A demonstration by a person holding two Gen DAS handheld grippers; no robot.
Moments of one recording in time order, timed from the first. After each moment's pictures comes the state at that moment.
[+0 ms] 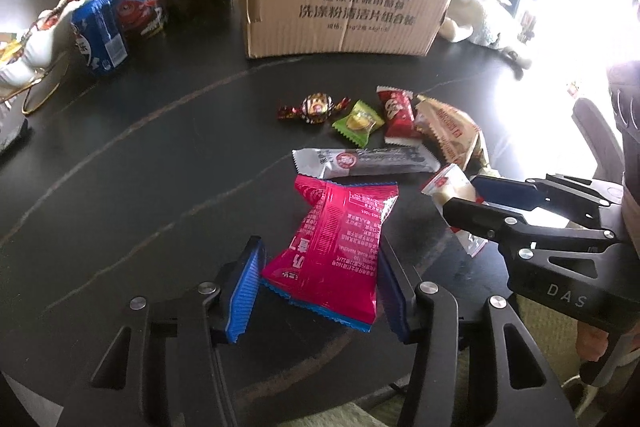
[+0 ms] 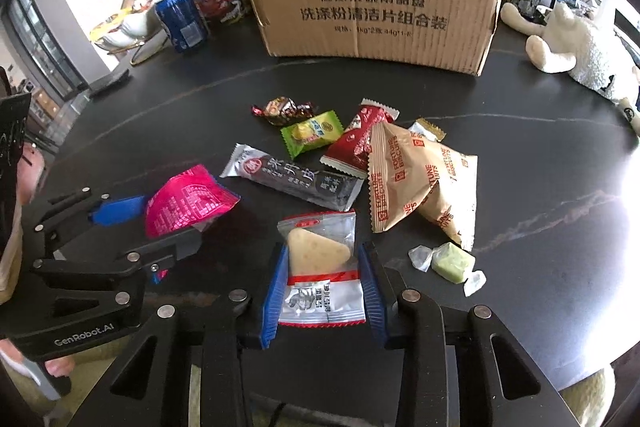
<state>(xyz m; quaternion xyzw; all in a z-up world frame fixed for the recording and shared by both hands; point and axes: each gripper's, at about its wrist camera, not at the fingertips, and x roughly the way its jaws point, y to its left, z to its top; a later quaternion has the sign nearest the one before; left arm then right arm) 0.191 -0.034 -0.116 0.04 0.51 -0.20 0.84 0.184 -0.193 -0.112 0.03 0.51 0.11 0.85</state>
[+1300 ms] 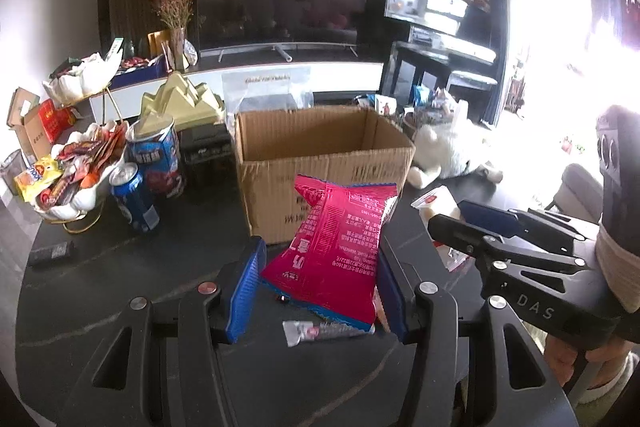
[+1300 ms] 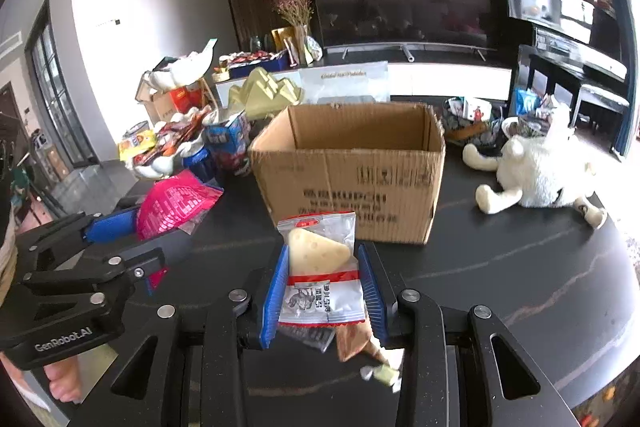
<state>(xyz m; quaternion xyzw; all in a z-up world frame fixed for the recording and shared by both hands) 0.213 -0.054 0.043 0.02 0.34 -0.19 0.92 0.200 -0.232 0.030 0.05 0.34 0.09 0.93</state>
